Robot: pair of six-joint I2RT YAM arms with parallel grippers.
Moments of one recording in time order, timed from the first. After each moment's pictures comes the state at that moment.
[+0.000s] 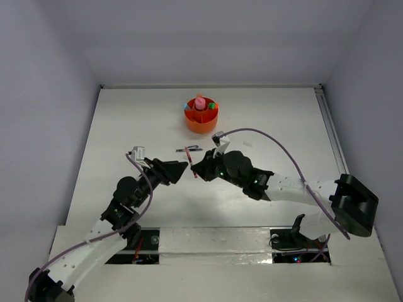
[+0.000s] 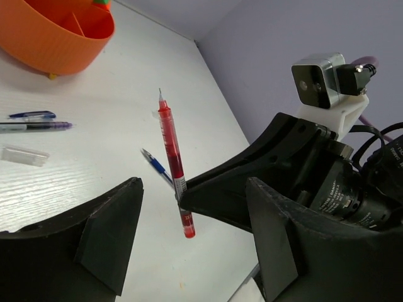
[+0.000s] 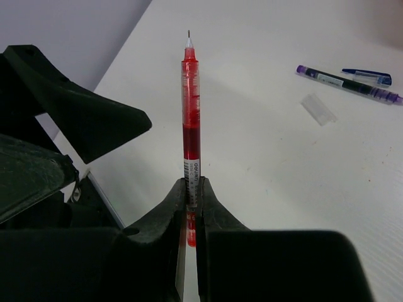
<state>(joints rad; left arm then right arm) -0.61 0.41 0.20 0.27 0.03 -0.81 1.04 1.38 0.77 0.36 0.12 0.60</state>
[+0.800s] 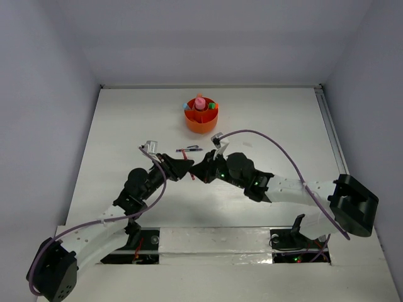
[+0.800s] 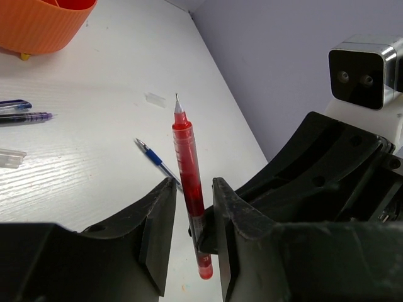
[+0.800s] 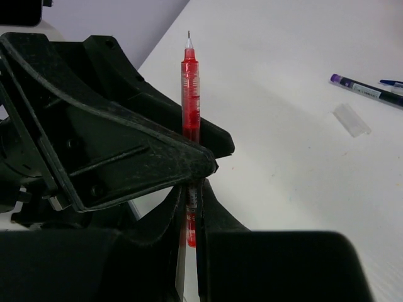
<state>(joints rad) -0.61 0.73 0.19 0.56 0.12 -0.82 1.04 1.38 0.72 0.49 0.04 0.61</state>
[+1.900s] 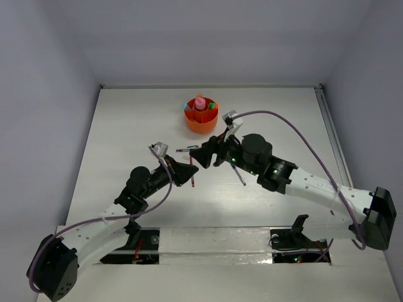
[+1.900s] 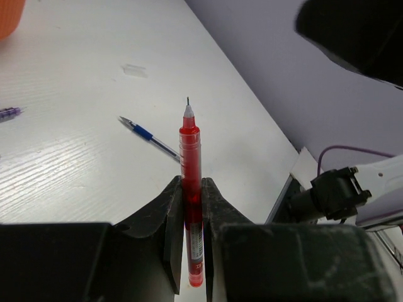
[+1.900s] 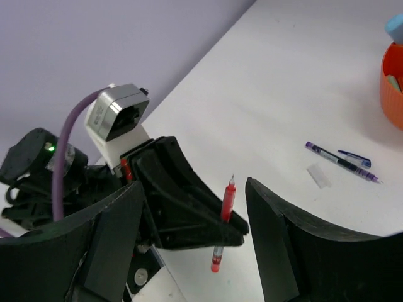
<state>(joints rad) -0.62 0.77 0.21 0.56 0.29 -0.68 0.99 1.16 0.93 0.17 0.02 0.50</state>
